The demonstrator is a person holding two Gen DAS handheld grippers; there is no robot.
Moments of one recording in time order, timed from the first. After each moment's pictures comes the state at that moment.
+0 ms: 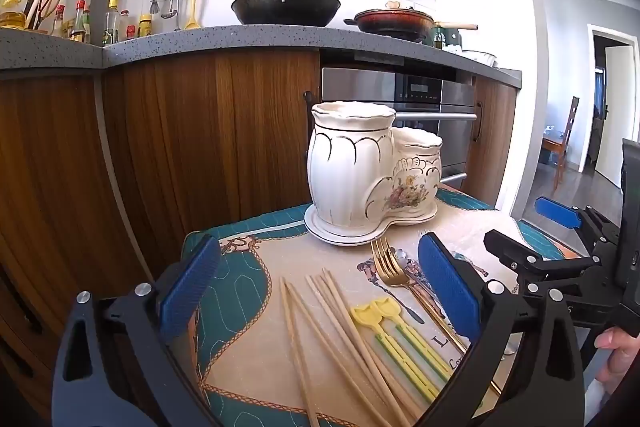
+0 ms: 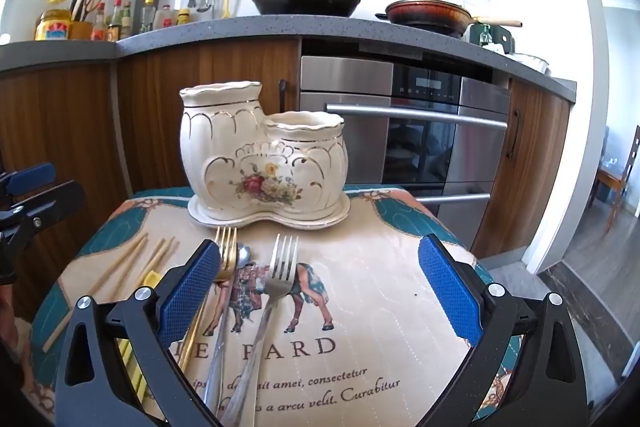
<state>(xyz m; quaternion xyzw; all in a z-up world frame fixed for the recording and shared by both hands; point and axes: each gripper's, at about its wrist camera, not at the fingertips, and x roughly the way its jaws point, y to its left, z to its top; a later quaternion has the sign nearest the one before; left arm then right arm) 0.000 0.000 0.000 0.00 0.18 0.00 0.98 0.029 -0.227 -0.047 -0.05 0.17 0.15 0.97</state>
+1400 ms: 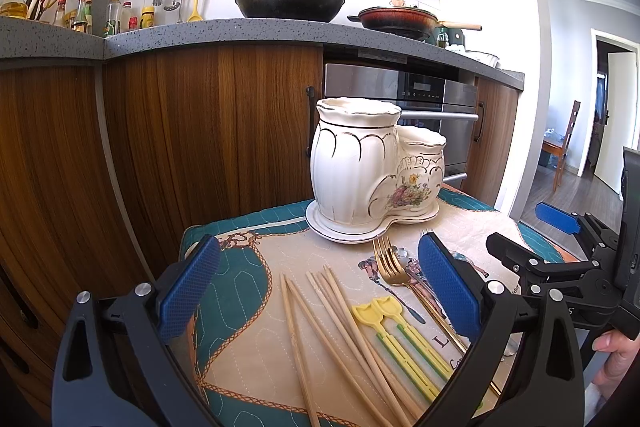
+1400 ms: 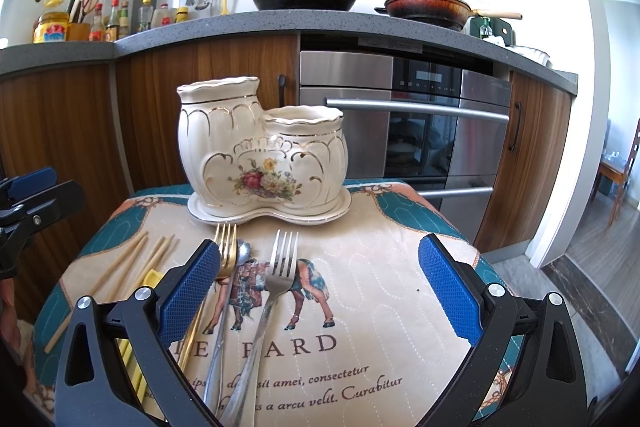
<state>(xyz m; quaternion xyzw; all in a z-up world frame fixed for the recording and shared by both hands) 0.008 0.001 -0.004 -0.01 0.18 0.00 0.98 0.032 -0.227 -0.049 -0.04 0.18 0.15 0.97</state>
